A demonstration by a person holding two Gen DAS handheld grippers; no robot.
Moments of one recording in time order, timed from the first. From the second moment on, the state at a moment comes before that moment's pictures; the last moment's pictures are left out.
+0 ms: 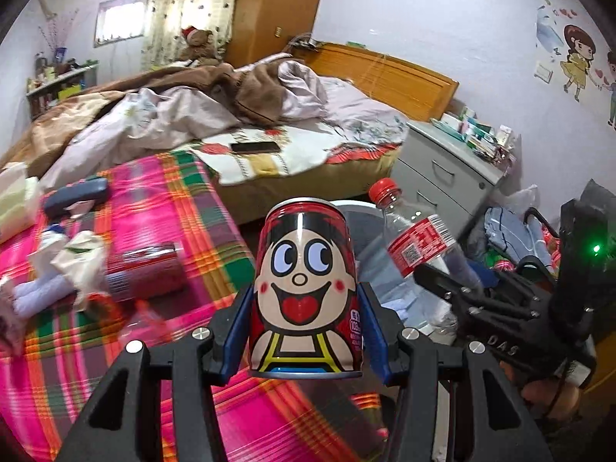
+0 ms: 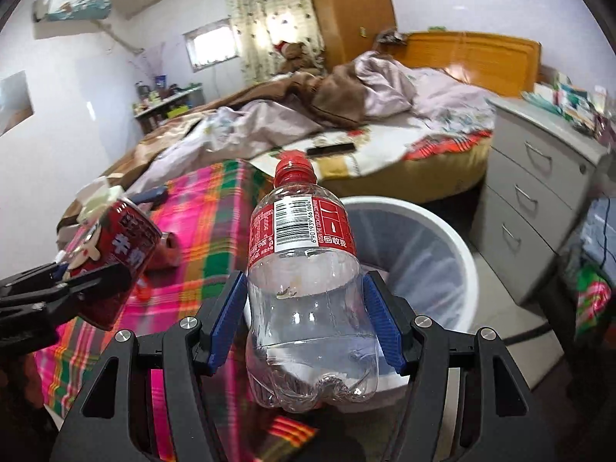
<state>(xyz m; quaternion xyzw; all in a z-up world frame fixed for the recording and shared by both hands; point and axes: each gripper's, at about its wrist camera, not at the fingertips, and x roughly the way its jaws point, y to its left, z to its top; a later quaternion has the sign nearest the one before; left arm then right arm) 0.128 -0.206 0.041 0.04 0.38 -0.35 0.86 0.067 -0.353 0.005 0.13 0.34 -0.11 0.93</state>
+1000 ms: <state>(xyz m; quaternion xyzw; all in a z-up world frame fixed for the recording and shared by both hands) 0.148 -0.286 0.011 0.05 0.41 -0.37 0.83 0.069 -0.406 -0.026 0.14 0.38 -0.15 0.90</state>
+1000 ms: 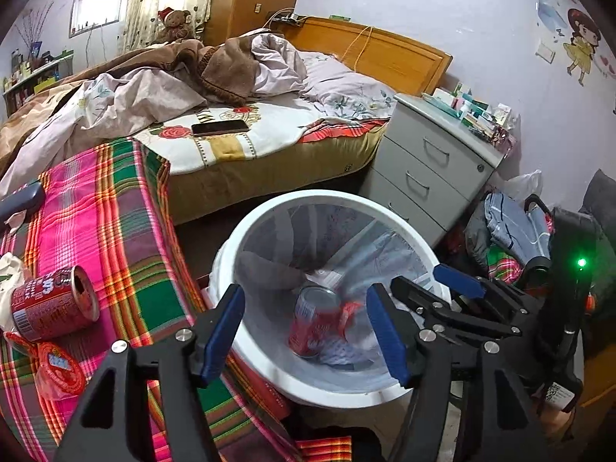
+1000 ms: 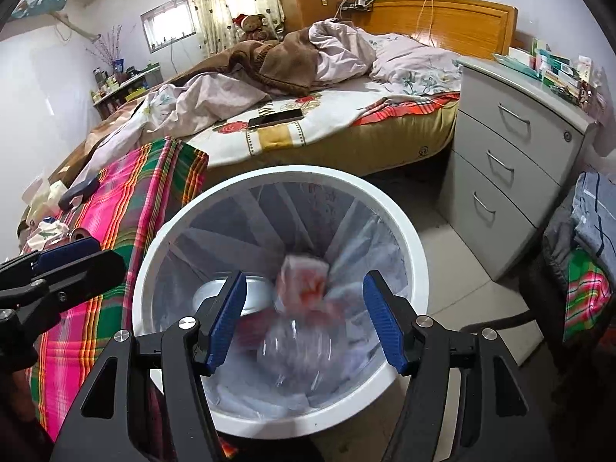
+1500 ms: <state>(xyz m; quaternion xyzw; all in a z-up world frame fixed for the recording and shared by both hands) 0.141 -0.234 0.020 0.03 0.39 -0.33 0.86 0.066 -0.378 -0.011 0.14 0.36 -0.13 0.91</state>
